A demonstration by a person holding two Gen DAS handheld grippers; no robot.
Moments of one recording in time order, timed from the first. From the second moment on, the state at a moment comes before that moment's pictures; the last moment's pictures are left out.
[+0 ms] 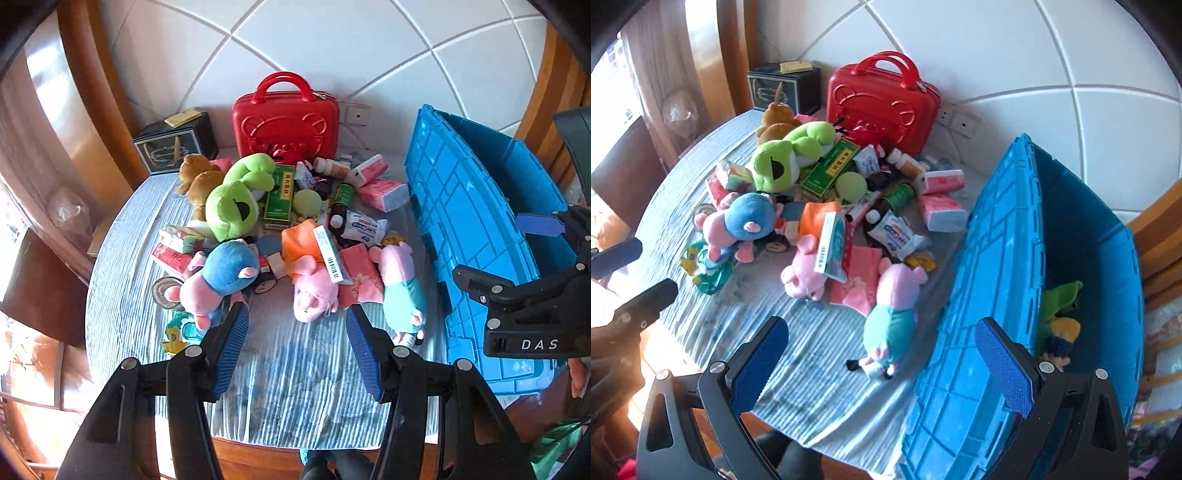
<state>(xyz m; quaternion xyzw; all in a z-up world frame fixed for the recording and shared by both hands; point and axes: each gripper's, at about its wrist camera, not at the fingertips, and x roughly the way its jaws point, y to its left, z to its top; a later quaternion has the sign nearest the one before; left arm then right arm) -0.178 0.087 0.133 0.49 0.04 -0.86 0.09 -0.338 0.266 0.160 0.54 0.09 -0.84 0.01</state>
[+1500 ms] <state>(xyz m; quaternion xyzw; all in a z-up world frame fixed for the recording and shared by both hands) -0.297 -0.113 -0.034 0.50 0.10 -0.86 0.05 -0.505 0.172 0.024 0.53 -0.03 -0.84 -0.01</state>
